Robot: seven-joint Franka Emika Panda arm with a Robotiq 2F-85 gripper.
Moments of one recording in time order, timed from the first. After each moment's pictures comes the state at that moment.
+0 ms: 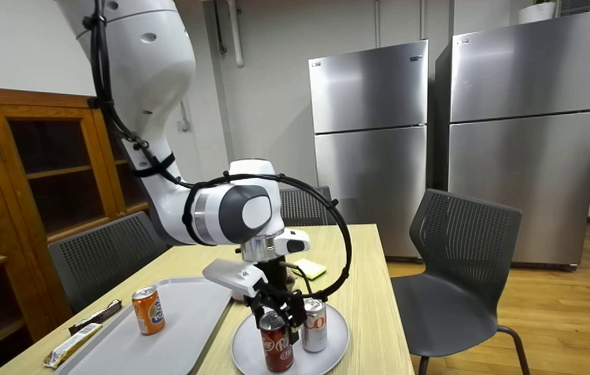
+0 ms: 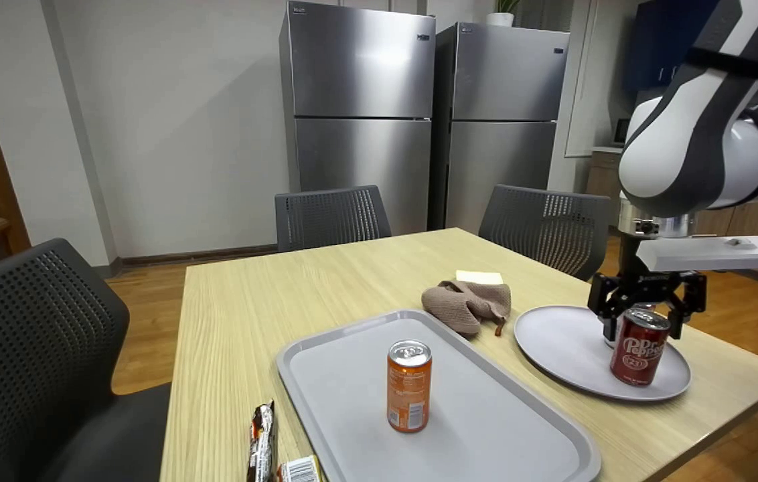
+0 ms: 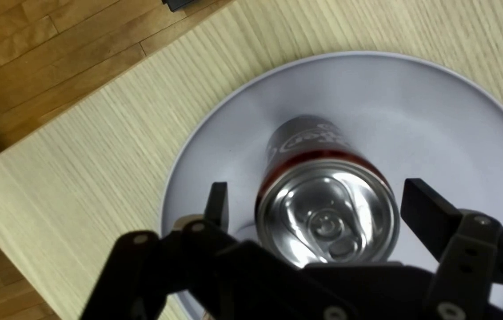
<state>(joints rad) -0.12 0.24 -0.15 -2.58 -0.15 2.76 0.21</state>
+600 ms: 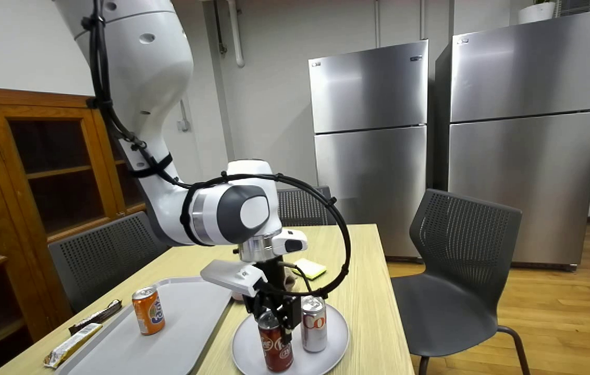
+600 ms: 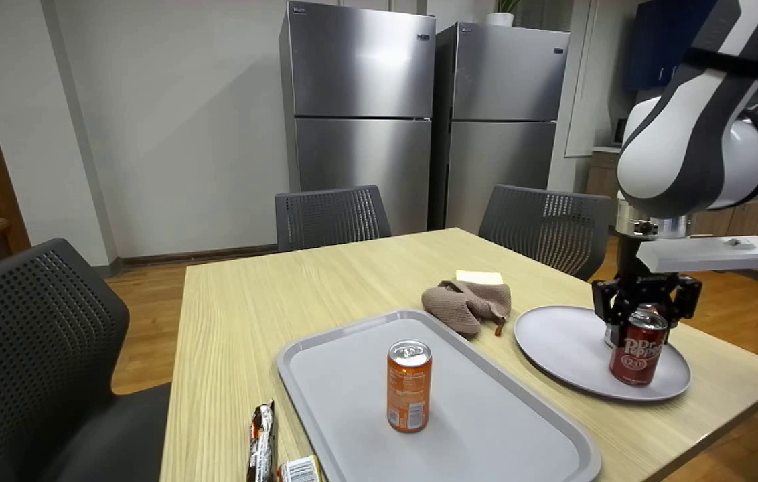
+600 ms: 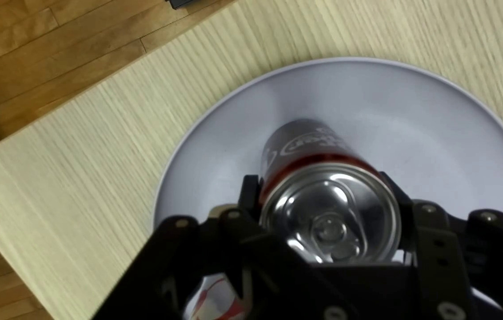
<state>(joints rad) -0.10 0.24 -0.16 -2.58 -0.16 2.76 0.18</state>
